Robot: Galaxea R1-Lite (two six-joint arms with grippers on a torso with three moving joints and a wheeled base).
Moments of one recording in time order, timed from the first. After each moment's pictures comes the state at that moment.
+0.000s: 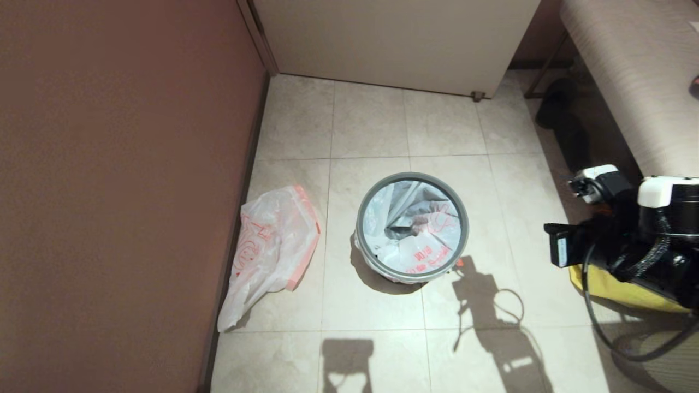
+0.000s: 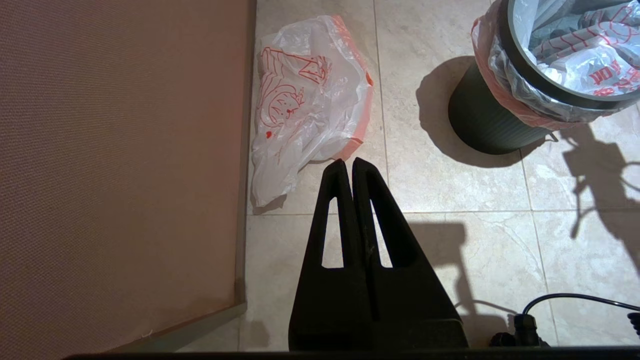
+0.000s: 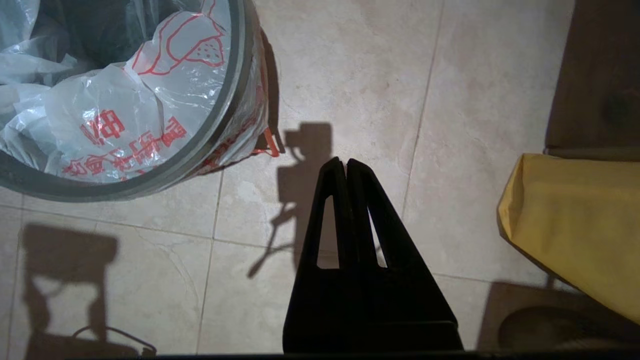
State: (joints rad) left arm 0.00 0.00 0.00 0.00 0.01 -0.02; right arm 0.24 1.62 -0.70 -0.61 -0.15 -0.09
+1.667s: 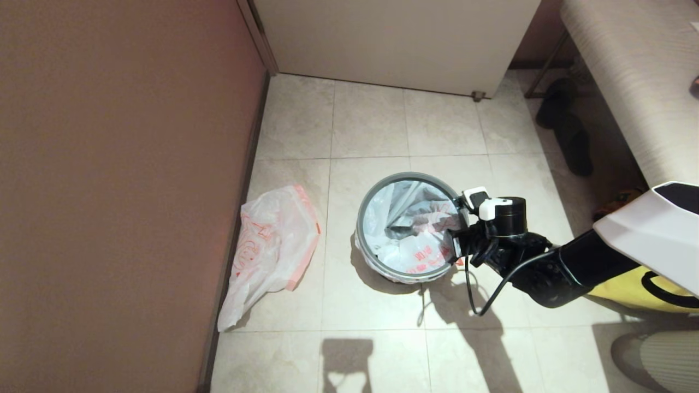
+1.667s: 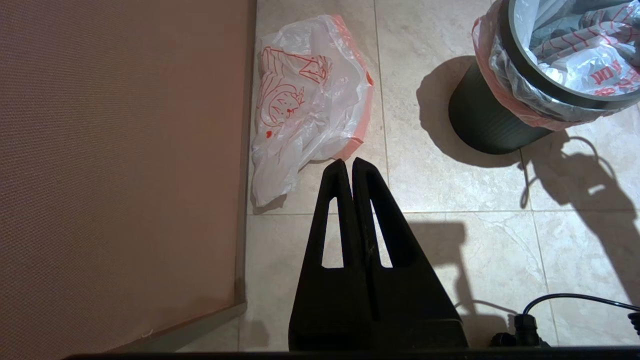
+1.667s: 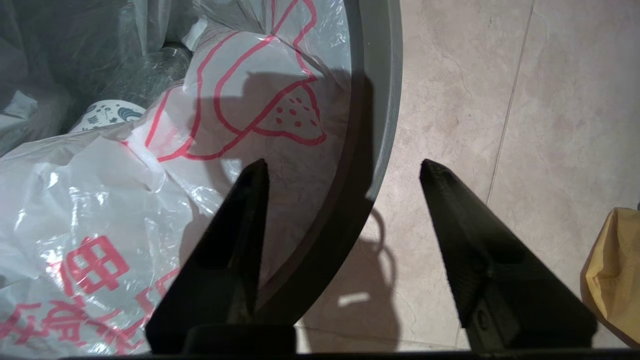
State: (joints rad) left arm 0.00 0.00 0.00 0.00 0.01 -0.02; right arm 0.39 2.19 -1.11 -0.77 -0.32 -0.09
